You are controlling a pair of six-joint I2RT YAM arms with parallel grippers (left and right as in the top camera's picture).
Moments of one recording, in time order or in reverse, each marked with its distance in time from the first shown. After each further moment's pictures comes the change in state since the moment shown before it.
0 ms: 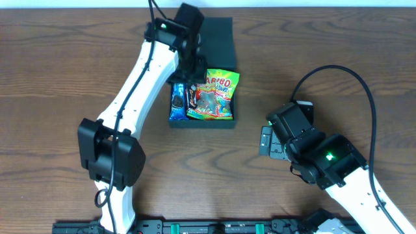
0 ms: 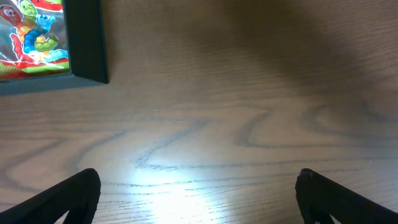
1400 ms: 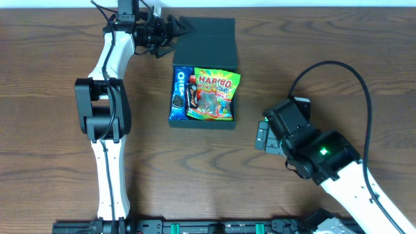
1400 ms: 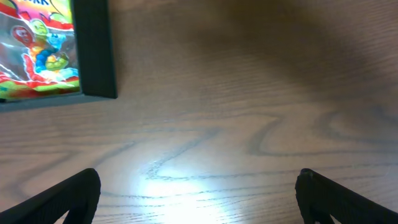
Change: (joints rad) left arm 0.366 0.487 0.137 0.701 0.758 -0.265; right arm 0.000 0.041 0.000 0.053 0.000 0.035
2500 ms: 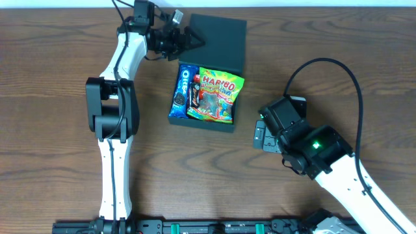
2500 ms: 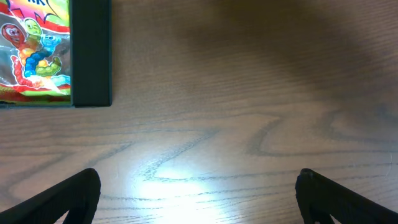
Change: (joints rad) left arm -0.070 0.018 0.041 -0.125 0.110 0.368; right arm 0.000 0.041 0.000 0.011 0.000 0.000
